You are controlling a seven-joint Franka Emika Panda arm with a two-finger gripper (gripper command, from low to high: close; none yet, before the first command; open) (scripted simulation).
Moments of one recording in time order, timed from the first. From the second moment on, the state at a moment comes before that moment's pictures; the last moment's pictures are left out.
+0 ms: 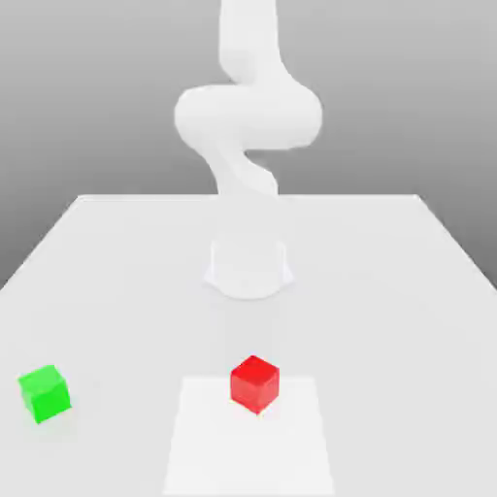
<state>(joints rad) 0.03 -0.73 -0.02 -2.36 -0.01 2.35 0.72</state>
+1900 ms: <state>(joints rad) -0.37 0.24 -0.29 -2.55 0.19 2.77 0.21</state>
